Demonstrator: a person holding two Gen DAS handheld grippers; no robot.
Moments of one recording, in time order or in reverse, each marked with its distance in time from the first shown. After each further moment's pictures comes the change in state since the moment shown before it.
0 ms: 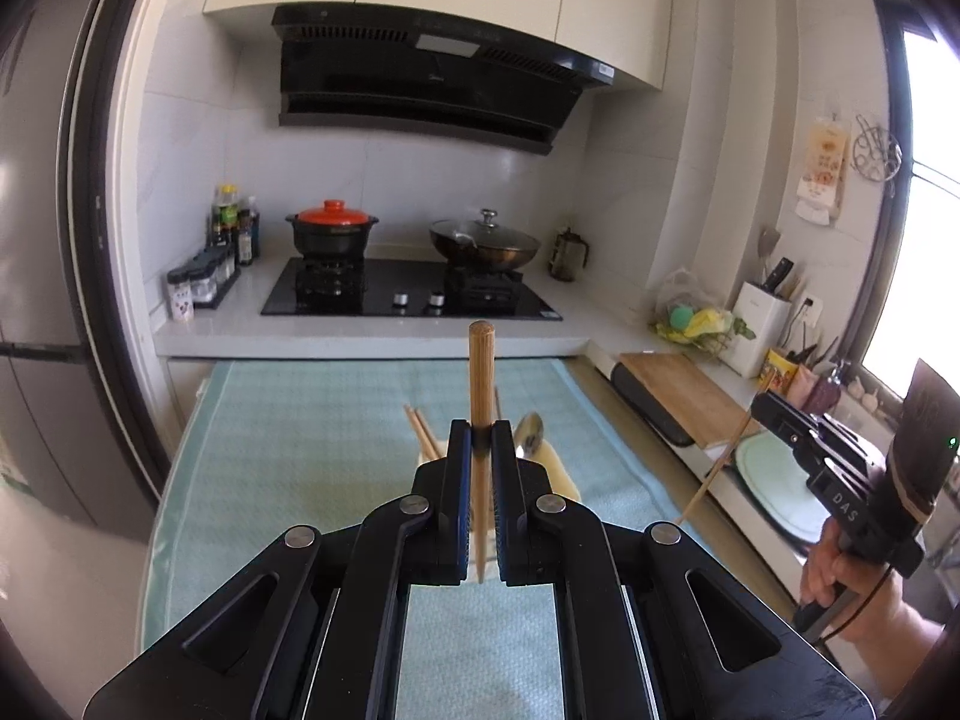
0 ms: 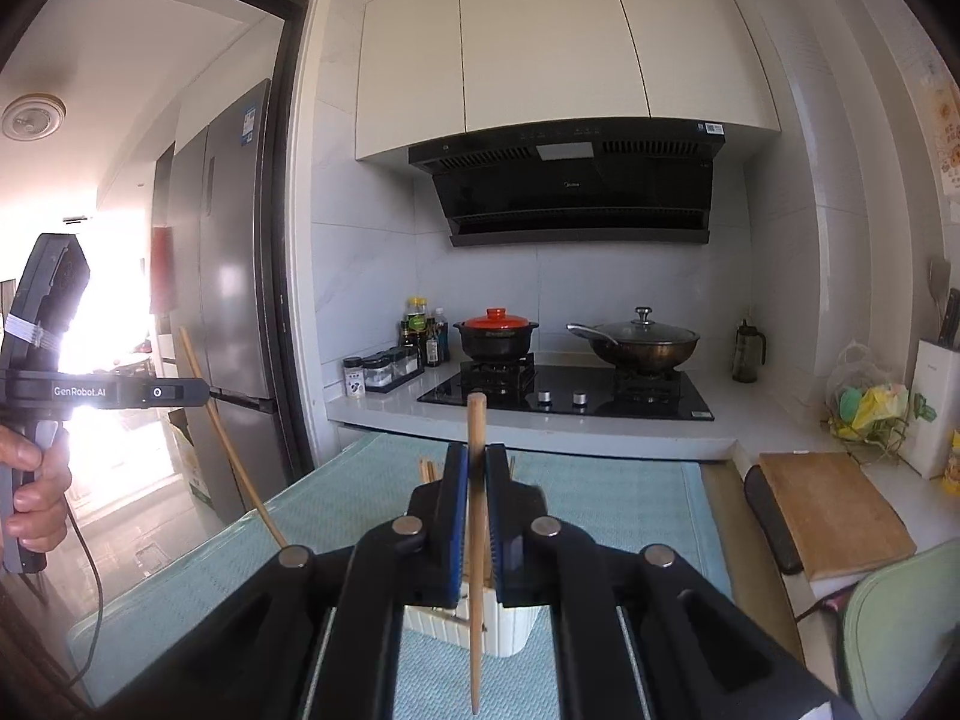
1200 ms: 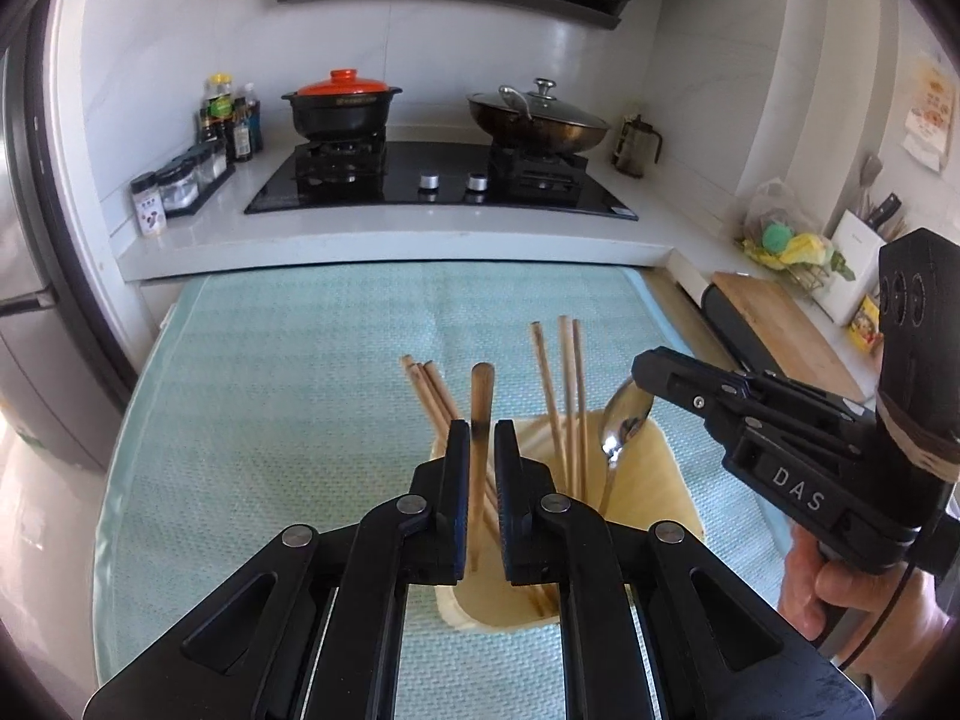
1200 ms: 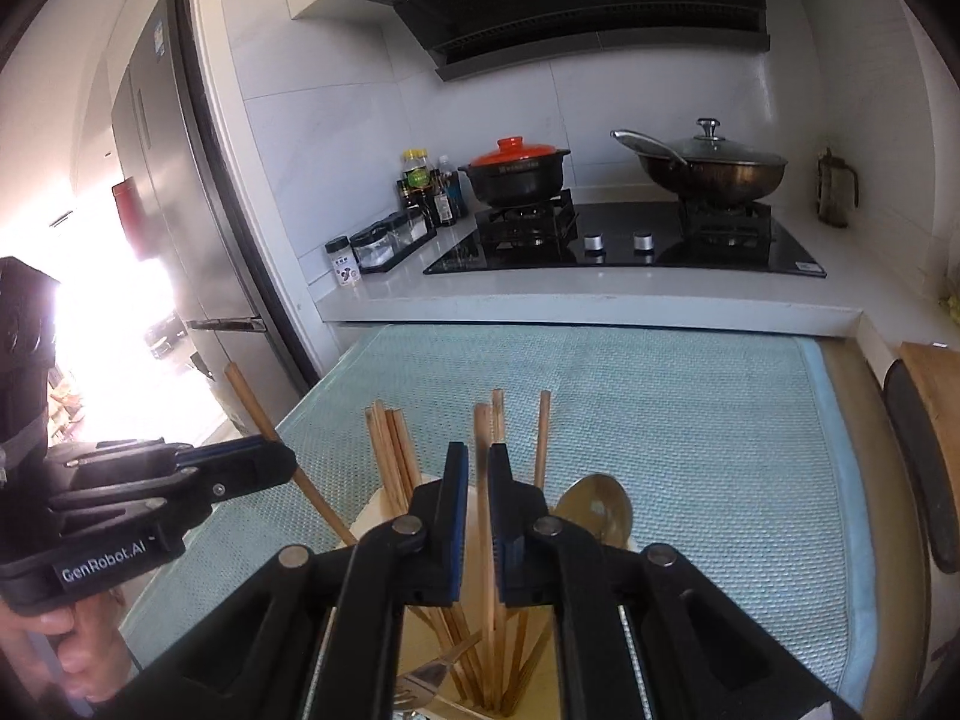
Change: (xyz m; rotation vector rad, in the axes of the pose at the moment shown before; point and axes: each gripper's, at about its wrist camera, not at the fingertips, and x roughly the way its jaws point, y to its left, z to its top) left arm 0.193 0.012 -0.019 -0.035 0.266 0.105; right arm 0.249 -0.034 -0.042 0.190 0.404 0.146
